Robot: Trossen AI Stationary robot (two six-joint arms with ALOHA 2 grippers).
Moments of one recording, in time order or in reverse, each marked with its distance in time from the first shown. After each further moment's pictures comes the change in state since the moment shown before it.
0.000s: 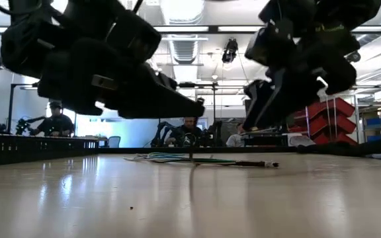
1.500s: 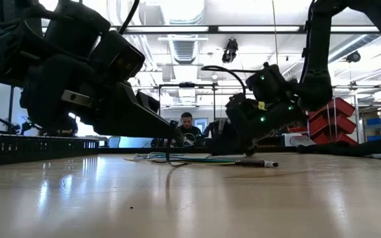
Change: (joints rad) left arm -0.010 -0.002 -0.100 0.040 0.004 -0.107; right arm -0.487 0.495 -0.088 0.884 -0.181 0.217
